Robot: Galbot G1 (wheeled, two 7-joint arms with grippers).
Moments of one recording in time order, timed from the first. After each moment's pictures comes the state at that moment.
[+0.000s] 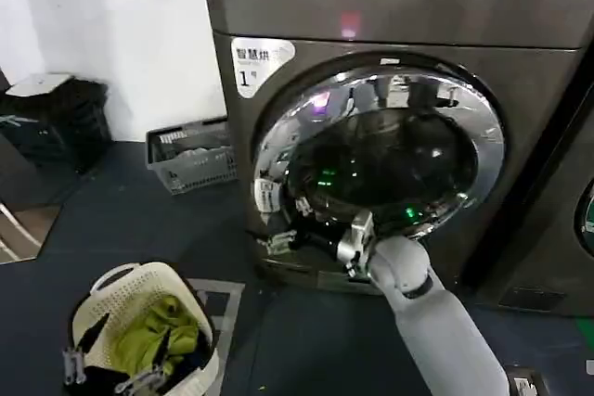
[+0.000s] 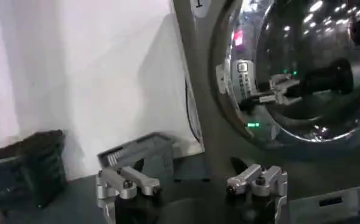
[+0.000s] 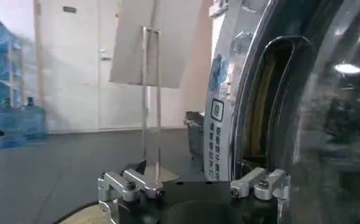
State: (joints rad) left arm 2.24 -1.39 -0.87 -2.57 -0.15 -0.05 0.11; right arm -0.75 1.26 0.15 1.75 0.36 -0.30 -0.73
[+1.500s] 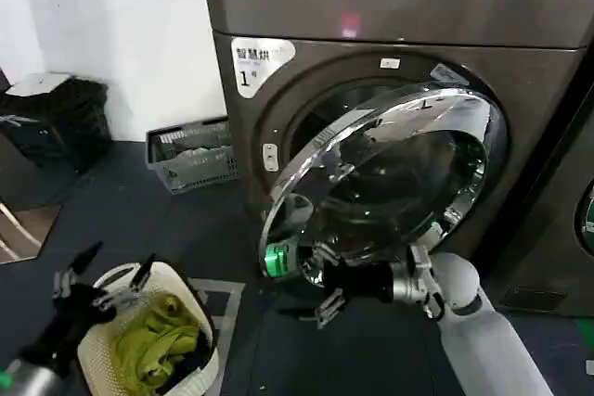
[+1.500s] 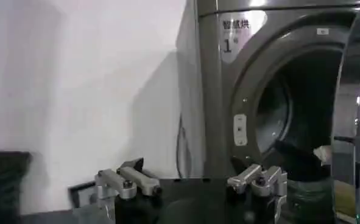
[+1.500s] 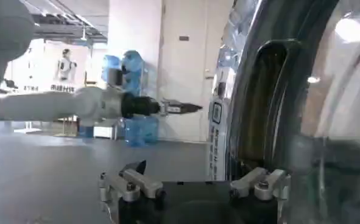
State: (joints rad) left arm 1.94 -1.09 -1.06 -2.47 -0.60 0.08 0.10; right arm -0.85 1.15 0.30 1.75 0.48 -0.15 -1.31
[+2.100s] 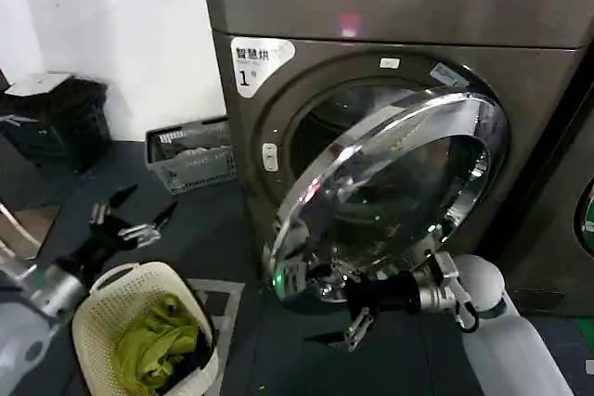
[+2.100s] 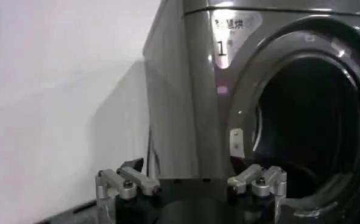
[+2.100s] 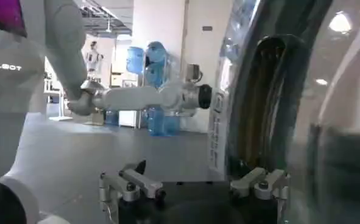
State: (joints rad) left arm 1.52 -0.71 -0.85 -2.11 -0.83 0.03 0.17; right arm -0.89 1.10 0.37 1.77 0.47 -0.15 -1.46
